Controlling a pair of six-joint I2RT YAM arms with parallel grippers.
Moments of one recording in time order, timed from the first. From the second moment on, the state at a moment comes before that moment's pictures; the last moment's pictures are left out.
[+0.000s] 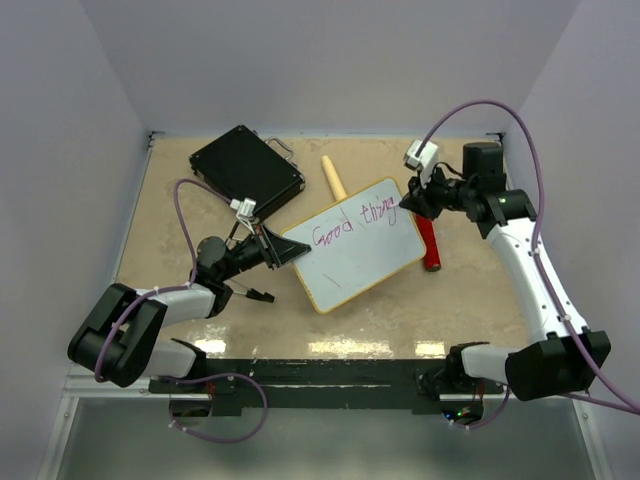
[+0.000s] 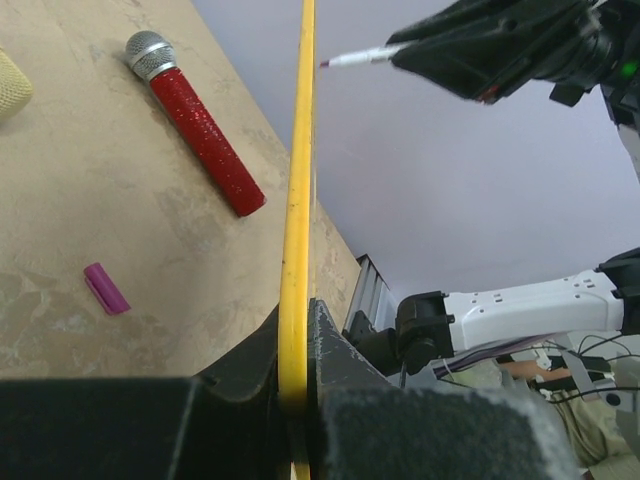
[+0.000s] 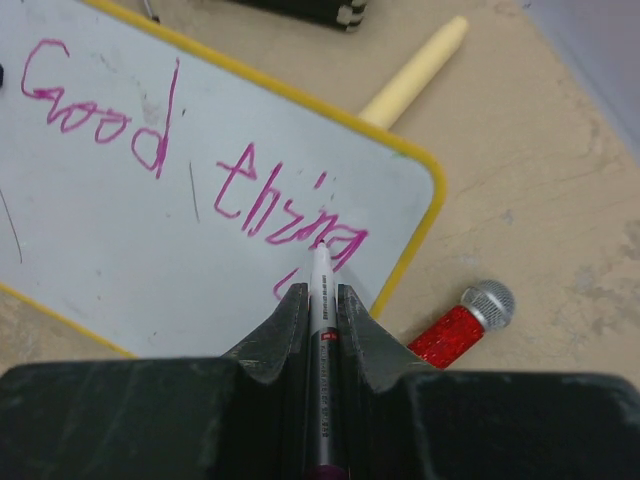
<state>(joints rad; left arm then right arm) -0.42 1.35 0.33 1.14 0.65 -1.01 0.15 1.26 1.29 -0.72 -0.61 -0.57</state>
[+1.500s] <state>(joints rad) -0.42 1.35 0.31 1.19 0.68 -1.02 0.10 1.11 1.30 -0.66 -0.73 -0.50</state>
